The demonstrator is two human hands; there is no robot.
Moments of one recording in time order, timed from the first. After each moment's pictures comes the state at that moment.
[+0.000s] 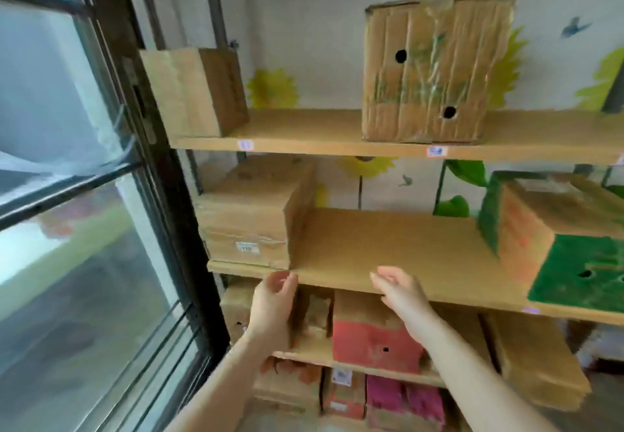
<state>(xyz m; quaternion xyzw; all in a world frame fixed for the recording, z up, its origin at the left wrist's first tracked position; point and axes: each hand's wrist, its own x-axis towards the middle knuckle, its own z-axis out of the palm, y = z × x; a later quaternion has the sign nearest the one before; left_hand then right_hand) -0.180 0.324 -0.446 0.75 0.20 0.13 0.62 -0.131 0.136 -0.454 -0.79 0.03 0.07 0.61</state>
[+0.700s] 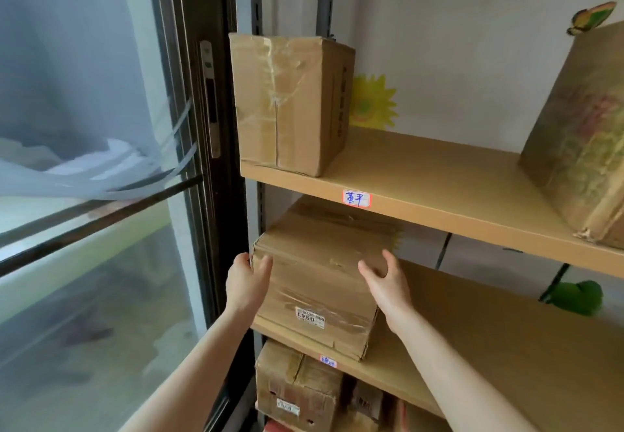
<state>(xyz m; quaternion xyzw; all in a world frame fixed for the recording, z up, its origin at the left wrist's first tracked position) -0.002 0.552 -0.439 0.75 0.32 0.25 0.53 0.073 0.362 -0.428 -0.81 -0.04 0.04 0.58</state>
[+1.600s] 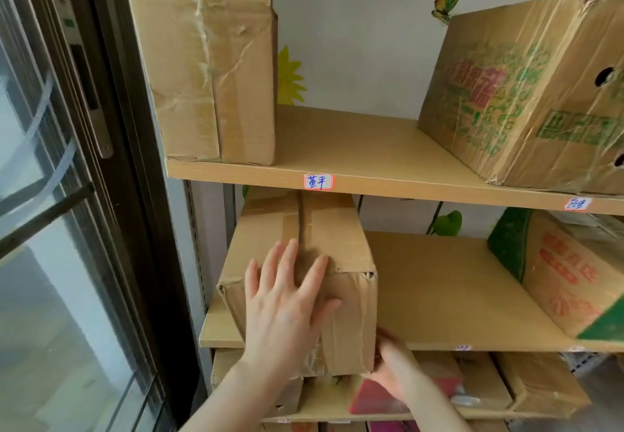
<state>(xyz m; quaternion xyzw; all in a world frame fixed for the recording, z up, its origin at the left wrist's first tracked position) -0.038 0.506 -0.418 0.95 -0.12 0.26 0.11 -0.016 0.314 -0.520 -0.63 0.25 0.14 0.72</state>
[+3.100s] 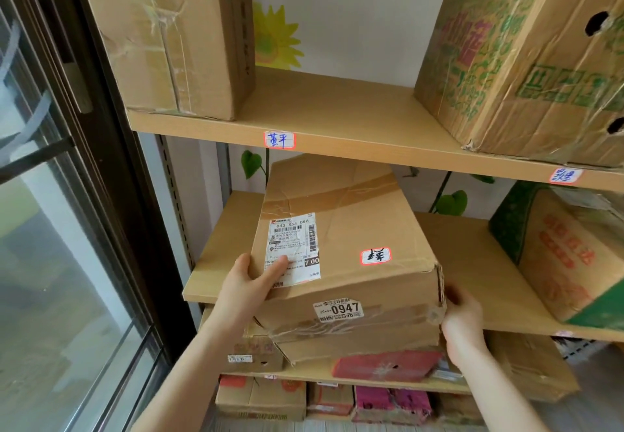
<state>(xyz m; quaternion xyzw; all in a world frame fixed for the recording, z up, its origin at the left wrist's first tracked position) -0.043 0.479 -0.442 0.73 0.16 -0.01 0.66 -0.039 0.211 -0.464 -0.69 0.27 -0.09 0.66</state>
